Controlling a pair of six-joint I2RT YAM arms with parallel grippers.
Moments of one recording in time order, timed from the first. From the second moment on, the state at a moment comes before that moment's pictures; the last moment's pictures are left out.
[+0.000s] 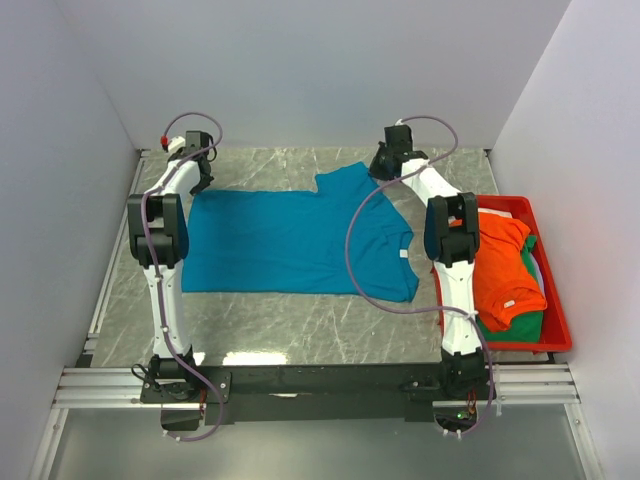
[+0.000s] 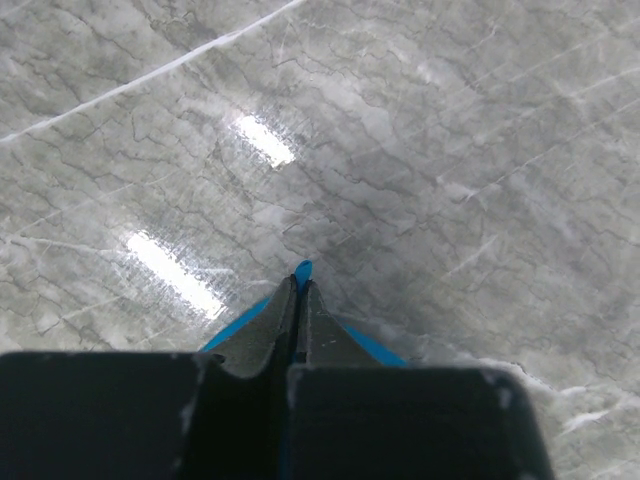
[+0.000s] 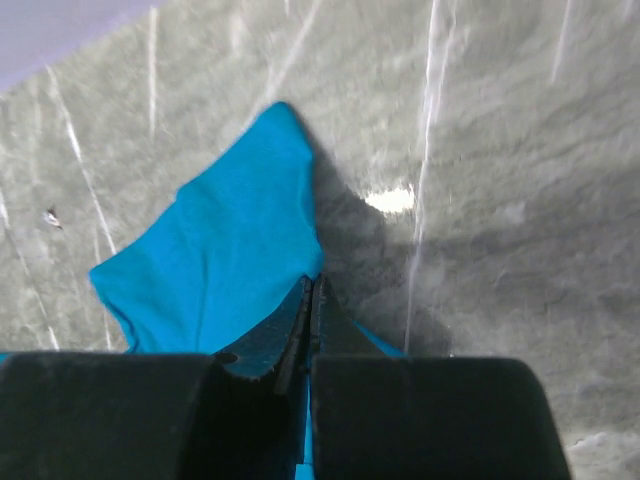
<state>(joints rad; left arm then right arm) 0.01 2.34 1.93 -0.54 -0.46 -0.64 0.19 2.44 2.07 -0.38 -0.03 0.55</state>
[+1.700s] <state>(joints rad) 0.09 1.86 1.39 -0.53 -0.29 -0.76 0.28 1.67 1.14 -0.26 0.17 0.59</state>
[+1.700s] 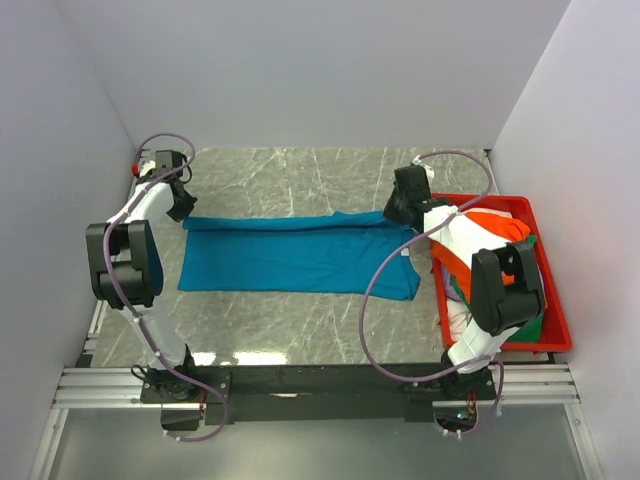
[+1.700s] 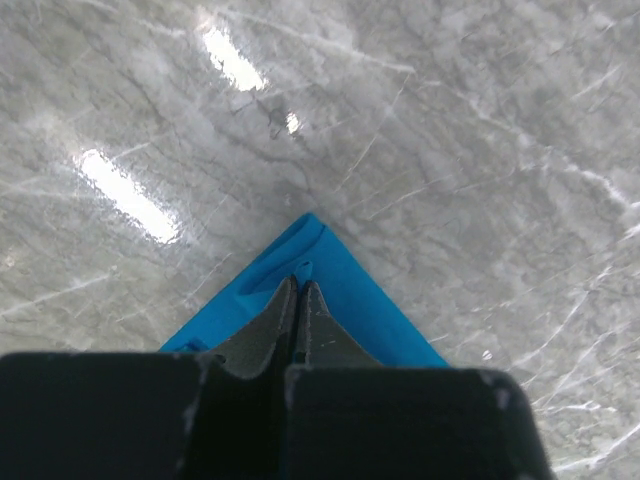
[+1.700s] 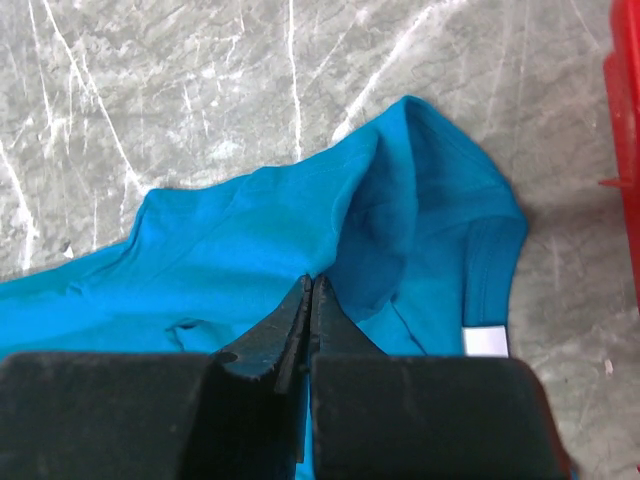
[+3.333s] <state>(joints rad) 0.13 1.66 1.12 -0.48 -0.15 -0.85 0.29 1.45 0.78 -0.20 0.04 0.65</state>
